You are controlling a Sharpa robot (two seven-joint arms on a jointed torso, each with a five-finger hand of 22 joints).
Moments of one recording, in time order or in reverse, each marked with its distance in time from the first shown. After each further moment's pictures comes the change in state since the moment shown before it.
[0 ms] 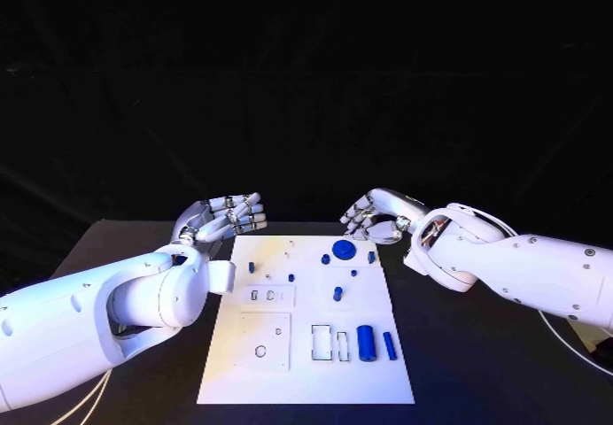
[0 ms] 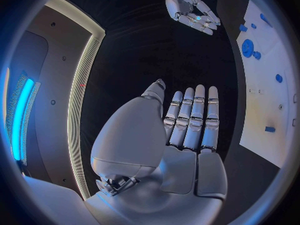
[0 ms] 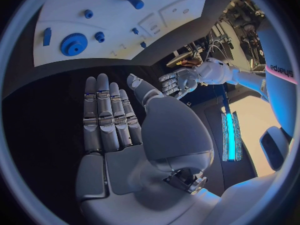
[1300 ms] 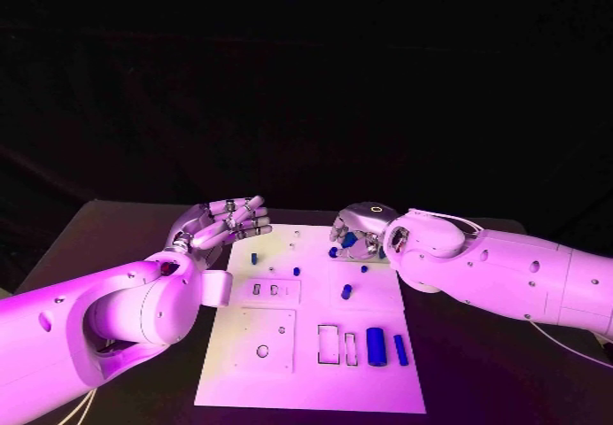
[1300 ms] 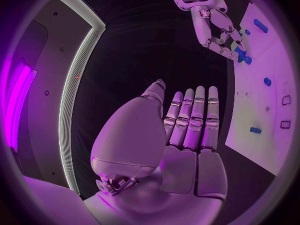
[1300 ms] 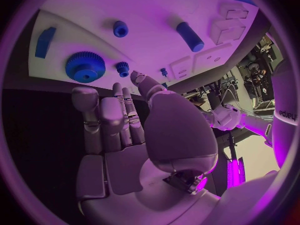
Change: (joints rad) left arm 0.022 -0.036 0.008 0.101 -0.001 0.023 -0.020; left_hand 0.004 -0.004 0.000 0.000 0.000 -0.002 0.006 -0.024 -0.004 -0.007 0.007 -0.025 -0.001 -0.011 0.011 -0.032 -0.002 0.000 0.000 0.000 0.009 0.002; right arm -0.005 0.105 -0.001 -0.072 -0.365 0.135 -0.182; right_hand 0.009 -0.046 0.022 0.089 0.042 0.013 -0.030 -0.019 0.004 -0.049 -0.021 -0.010 0.038 0.098 -0.046 0.921 0.834 -0.040 0.232 -0.056 0.623 0.645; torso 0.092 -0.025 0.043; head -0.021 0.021
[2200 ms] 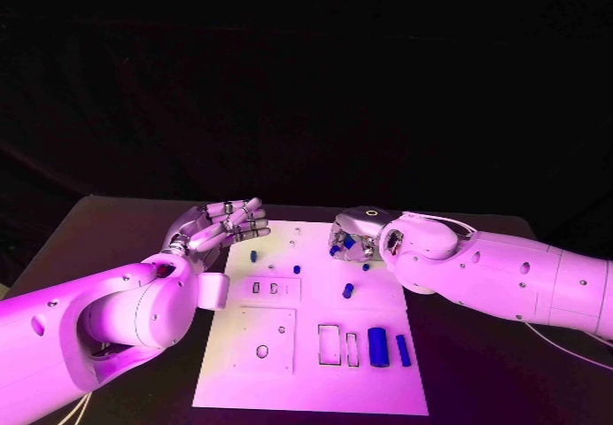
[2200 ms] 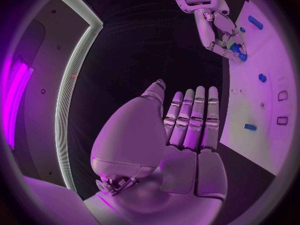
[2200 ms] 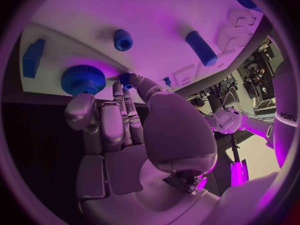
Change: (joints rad) left arm 0.003 -0.008 0.000 0.007 0.000 0.007 -0.013; left_hand 0.000 0.000 0.000 0.000 0.000 0.000 0.000 -0.004 0.000 -0.004 0.004 -0.004 0.000 0.000 0.000 -0.004 -0.001 0.000 -0.007 0.000 0.000 0.000; right arm -0.006 0.017 0.000 -0.022 -0.009 0.021 -0.004; right_hand 0.007 0.007 0.037 0.037 0.008 0.023 0.003 0.000 0.005 0.031 -0.006 0.013 -0.003 0.000 0.000 0.141 0.137 -0.023 0.058 -0.001 0.120 0.168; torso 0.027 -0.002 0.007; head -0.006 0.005
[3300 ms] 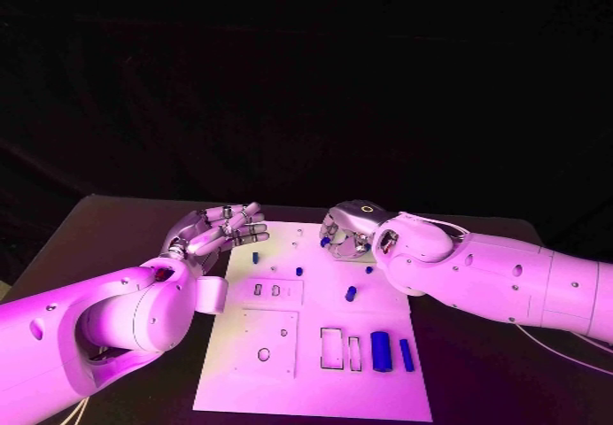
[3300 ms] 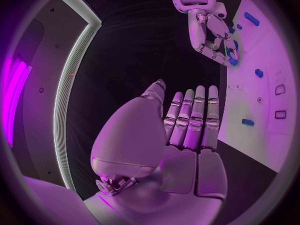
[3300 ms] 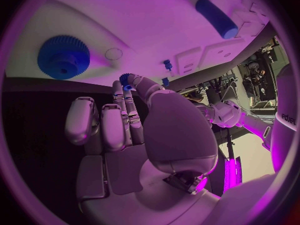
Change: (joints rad) left arm 0.000 -0.001 0.000 -0.006 0.000 0.008 -0.008; left_hand 0.000 0.000 0.003 -0.003 0.000 0.000 0.000 -0.010 0.000 0.000 0.000 -0.007 0.000 0.011 0.000 0.000 0.004 0.000 0.013 -0.002 0.023 0.009; right arm 0.005 0.029 0.007 0.000 -0.010 -0.137 -0.004; right_hand 0.028 0.017 0.073 -0.007 -0.008 0.054 -0.015 0.020 0.020 0.048 -0.016 -0.003 -0.002 0.000 -0.007 0.057 0.054 -0.011 0.042 -0.010 0.084 0.128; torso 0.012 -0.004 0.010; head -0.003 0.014
